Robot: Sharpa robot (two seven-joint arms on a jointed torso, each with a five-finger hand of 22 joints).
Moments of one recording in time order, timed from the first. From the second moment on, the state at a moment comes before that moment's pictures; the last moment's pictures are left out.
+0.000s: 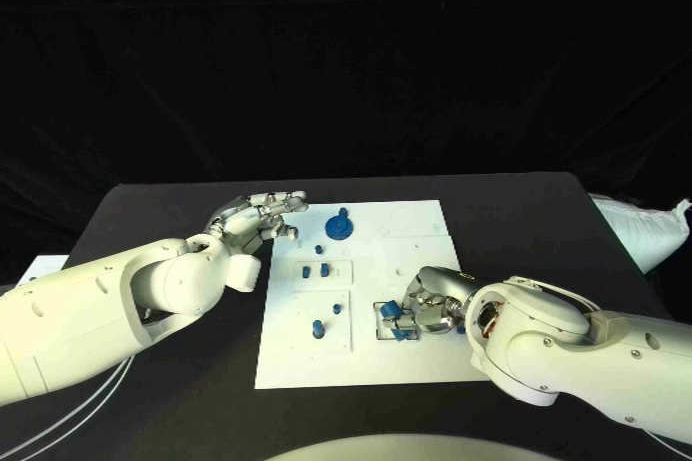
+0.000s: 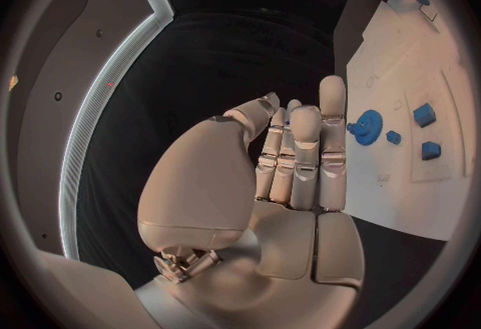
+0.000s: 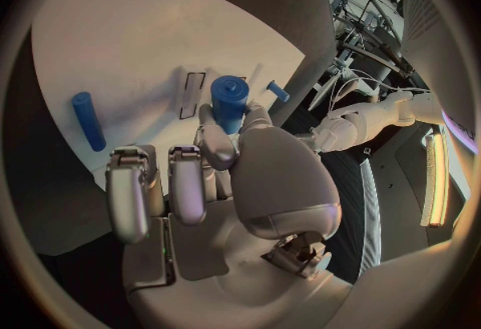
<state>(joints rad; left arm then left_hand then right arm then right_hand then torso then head) 1.11 -0.83 -0.01 1.52 0.14 -0.20 0.30 1.37 -0.11 0.45 -0.02 0.11 1.03 0.18 0.14 0.07 1.12 0.10 0.24 0.08 1.27 0.02 1.11 0.63 0.17 1.20 0.12 0.61 0.90 0.93 -1.00 0.04 1.99 -1.43 -0.26 -0.70 1.24 0.05 -0.19 0.29 0.44 1.06 0.08 0.30 0.30 1.41 -0.02 1.05 1.20 1.46 -0.07 1.46 1.31 0.04 1.47 0.04 1.51 1.31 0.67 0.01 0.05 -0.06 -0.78</state>
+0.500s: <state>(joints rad) 1.11 -0.83 -0.01 1.52 0.14 -0.20 0.30 1.37 -0.11 0.45 -0.02 0.11 1.03 0.18 0.14 0.07 1.12 0.10 0.24 0.08 1.27 0.02 1.11 0.63 0.17 1.20 0.12 0.61 0.90 0.92 -0.98 0.04 1.97 -1.44 -0.24 -0.70 1.08 0.03 -0.30 0.29 0.06 1.09 0.06 0.31 0.37 1.42 -0.02 1.00 1.19 1.47 -0.08 1.46 1.31 0.04 1.47 0.03 1.51 1.31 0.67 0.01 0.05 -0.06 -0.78</state>
